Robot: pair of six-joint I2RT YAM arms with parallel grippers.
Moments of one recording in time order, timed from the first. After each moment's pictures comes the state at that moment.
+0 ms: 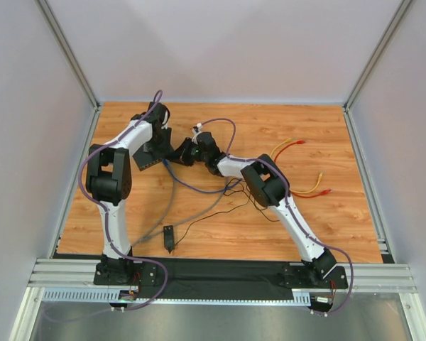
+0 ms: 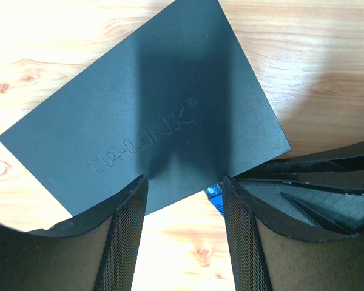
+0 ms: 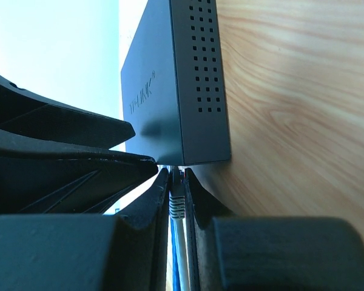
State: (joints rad) left arm -0.19 2.09 1.64 -0.71 -0.16 -0.13; right arm 0.68 2.65 1.89 0.46 -0.44 1.17
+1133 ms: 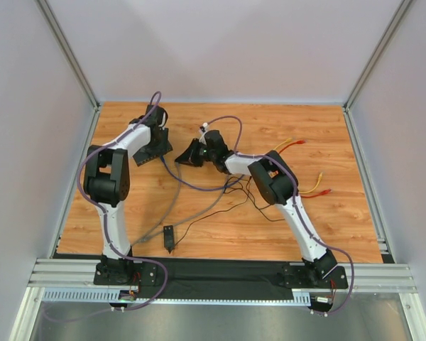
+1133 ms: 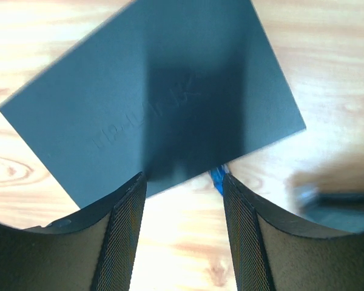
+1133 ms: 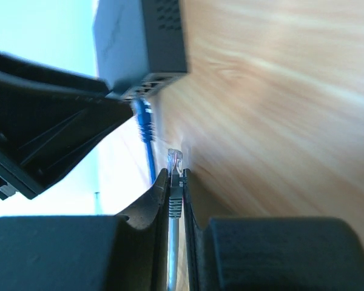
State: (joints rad) left arm -0.18 2.07 1.57 -0.60 -0.22 -0.11; right arm 0.64 2.56 1.76 0.40 -0.48 1.07
